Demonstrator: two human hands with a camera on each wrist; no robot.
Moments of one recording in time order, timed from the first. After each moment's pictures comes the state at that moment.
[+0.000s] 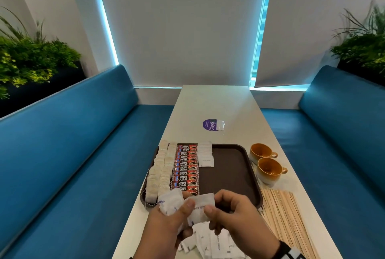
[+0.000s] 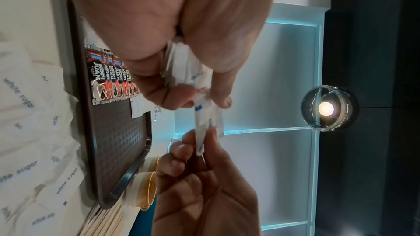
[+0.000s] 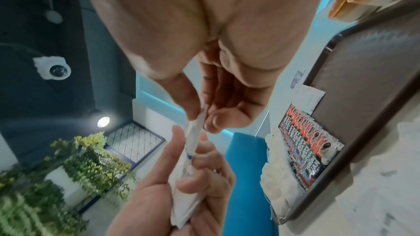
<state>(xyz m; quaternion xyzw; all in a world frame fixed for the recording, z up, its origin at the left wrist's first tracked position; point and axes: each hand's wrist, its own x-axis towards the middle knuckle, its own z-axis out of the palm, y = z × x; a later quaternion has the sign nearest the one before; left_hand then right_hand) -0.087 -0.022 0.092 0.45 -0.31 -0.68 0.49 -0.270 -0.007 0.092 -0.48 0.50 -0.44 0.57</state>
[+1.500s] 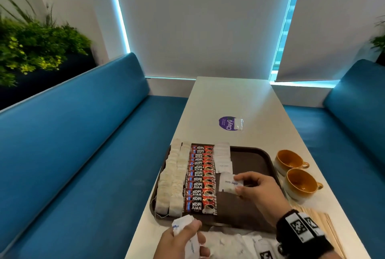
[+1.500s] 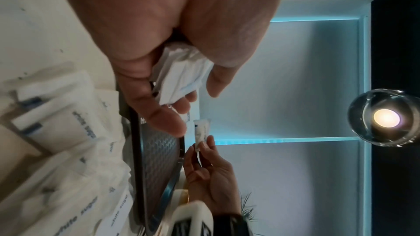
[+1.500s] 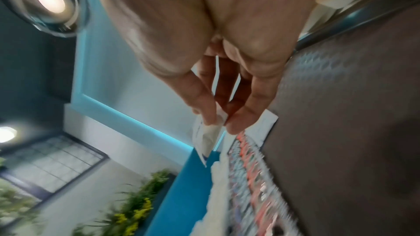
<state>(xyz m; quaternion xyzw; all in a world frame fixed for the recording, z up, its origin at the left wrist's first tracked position) -0.068 -0.070 0.041 0.56 -0.23 -0.70 0.37 -0.306 -0.133 0.052 -0.42 0.61 -0.45 0.50</state>
